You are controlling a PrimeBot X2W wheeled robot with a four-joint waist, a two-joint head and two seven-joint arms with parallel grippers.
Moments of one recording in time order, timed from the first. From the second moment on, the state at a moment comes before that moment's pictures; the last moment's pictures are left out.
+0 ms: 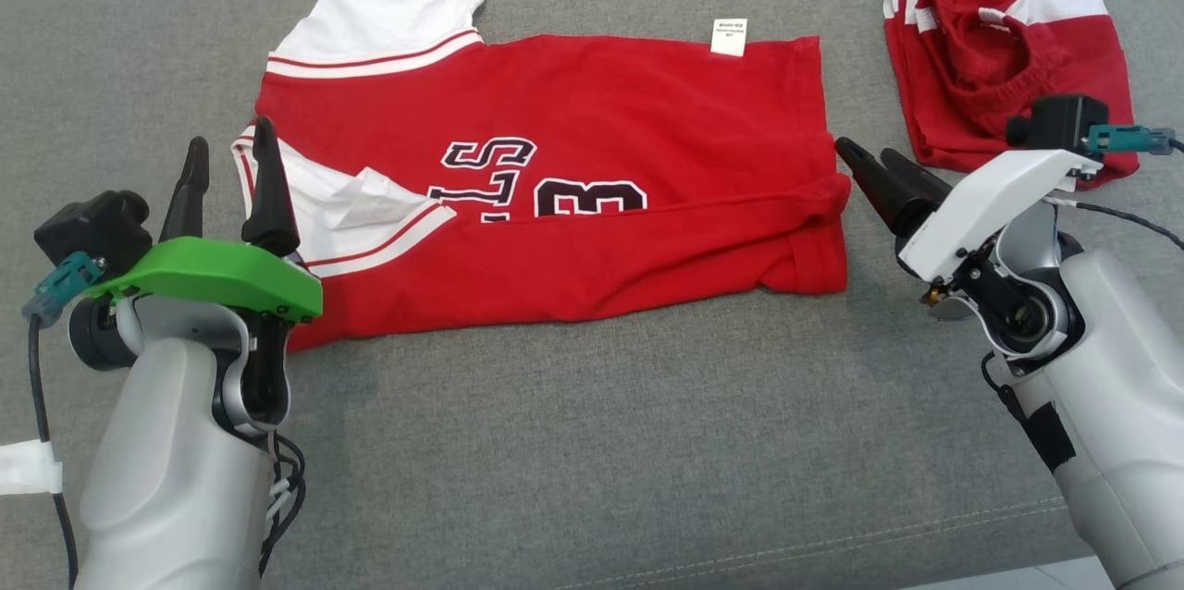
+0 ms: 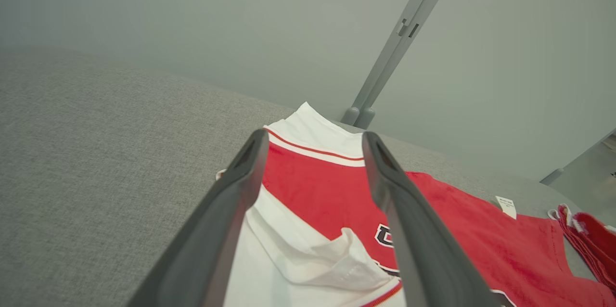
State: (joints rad) left arm -0.50 0.08 -0.15 0.48 -0.63 0.03 -0.22; right arm -0.50 -0.24 0.32 0.43 0.92 0.05 0.29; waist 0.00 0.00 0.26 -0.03
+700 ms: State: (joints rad) left arm -0.27 0.05 -0.09 0.61 -0.78 0.05 -0.12; right arm -0.32 -0.22 0.33 0.40 0.88 0.06 0.15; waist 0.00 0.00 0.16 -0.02
